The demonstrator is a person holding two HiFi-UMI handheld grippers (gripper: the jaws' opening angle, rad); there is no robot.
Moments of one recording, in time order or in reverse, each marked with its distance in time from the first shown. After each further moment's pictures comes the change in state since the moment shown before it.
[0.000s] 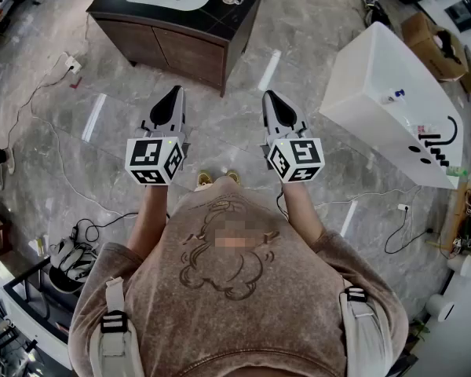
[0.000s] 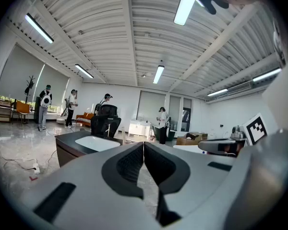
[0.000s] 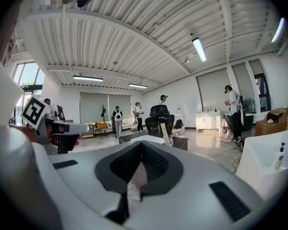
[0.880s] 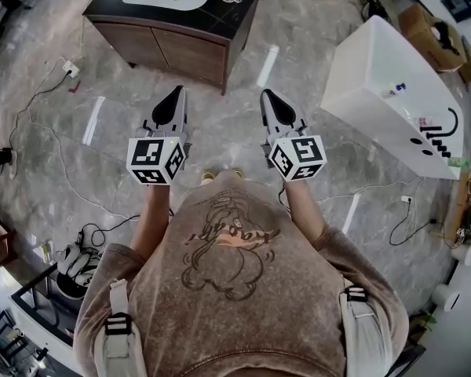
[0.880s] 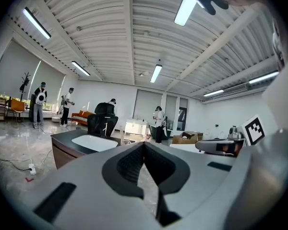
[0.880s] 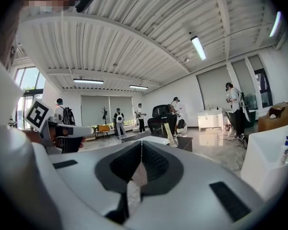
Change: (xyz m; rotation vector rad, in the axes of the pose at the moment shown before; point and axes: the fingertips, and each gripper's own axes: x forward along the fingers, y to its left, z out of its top) left arm 0.005 0.016 -0.005 -0.004 0.016 -0.054; right arm 0.015 0.018 -0.005 0.033 -0.016 0.025
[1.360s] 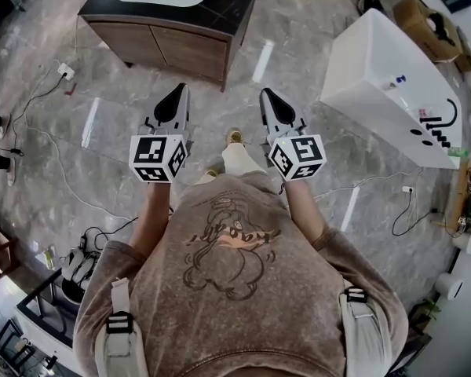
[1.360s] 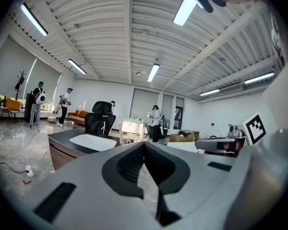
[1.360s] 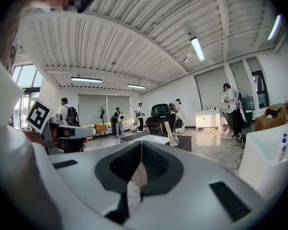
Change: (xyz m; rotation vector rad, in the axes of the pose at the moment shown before) left arm -0.001 0.020 -0.010 0.014 0.011 -0.047; right arm 0.010 0.023 -0.012 0.000 0.005 -0.036
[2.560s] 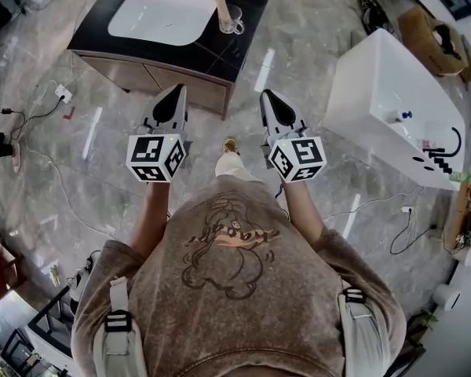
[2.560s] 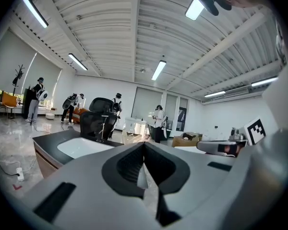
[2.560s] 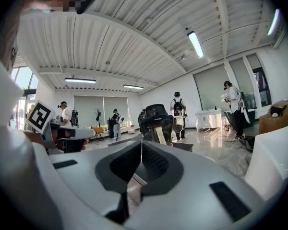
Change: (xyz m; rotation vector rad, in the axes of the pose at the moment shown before) left arm 0.179 0.085 0.038 -0.034 0.004 0.000; right arm 0.165 -0.104 0.039 0.018 -0.018 -0.007
